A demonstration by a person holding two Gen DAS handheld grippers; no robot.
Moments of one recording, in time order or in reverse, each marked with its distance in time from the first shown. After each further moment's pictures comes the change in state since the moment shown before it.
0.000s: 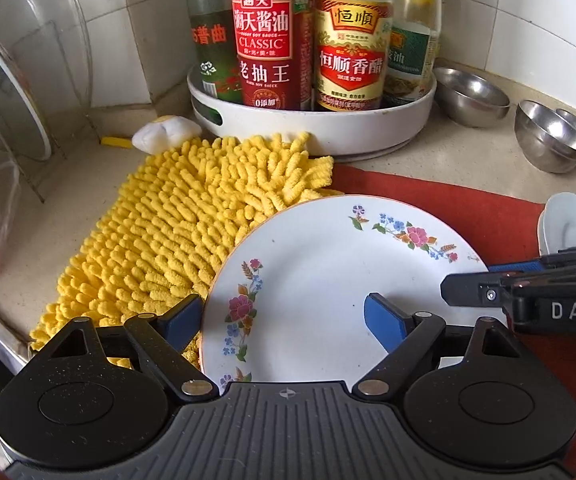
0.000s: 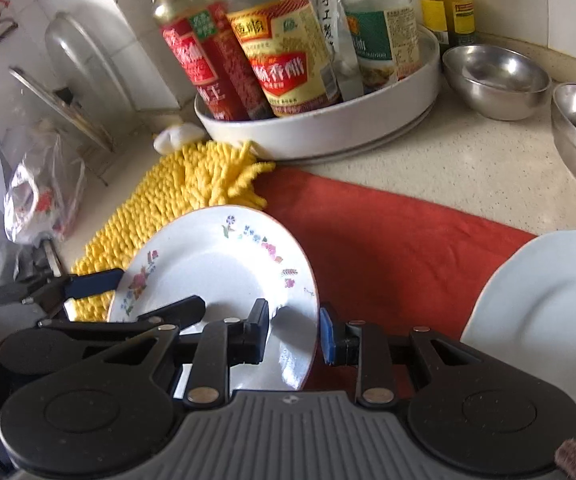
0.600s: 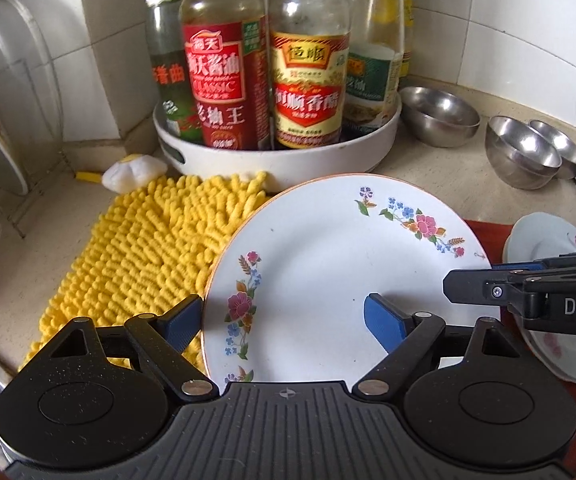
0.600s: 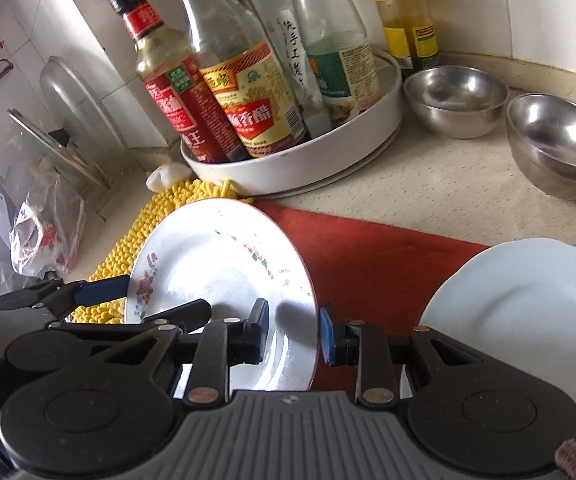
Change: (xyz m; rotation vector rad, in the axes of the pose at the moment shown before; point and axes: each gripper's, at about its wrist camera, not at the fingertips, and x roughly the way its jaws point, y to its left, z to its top) left arm -0.009 -0.024 0.023 0.039 -0.039 -0.050; right arm -0.032 -0.024 0.003 0.070 -0.089 0.003
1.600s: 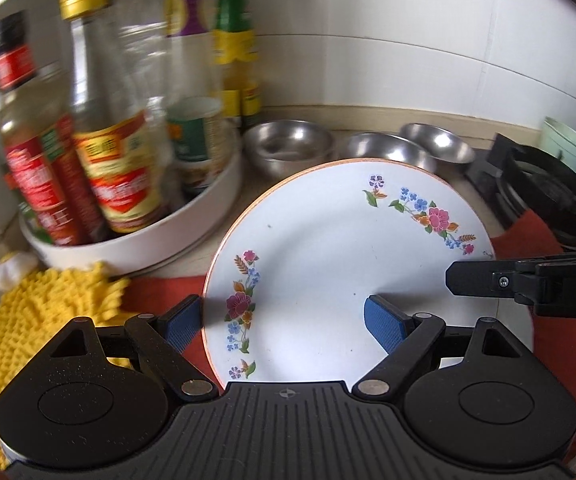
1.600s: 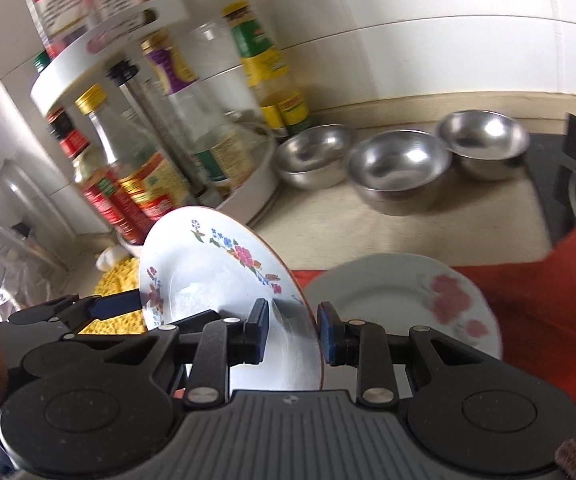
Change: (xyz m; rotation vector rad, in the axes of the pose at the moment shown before) left arm -0.003 -0.099 0.015 0.211 -0.084 -0.229; right arm -0.095 -0.064 -0.019 0.196 -0.179 -0.152
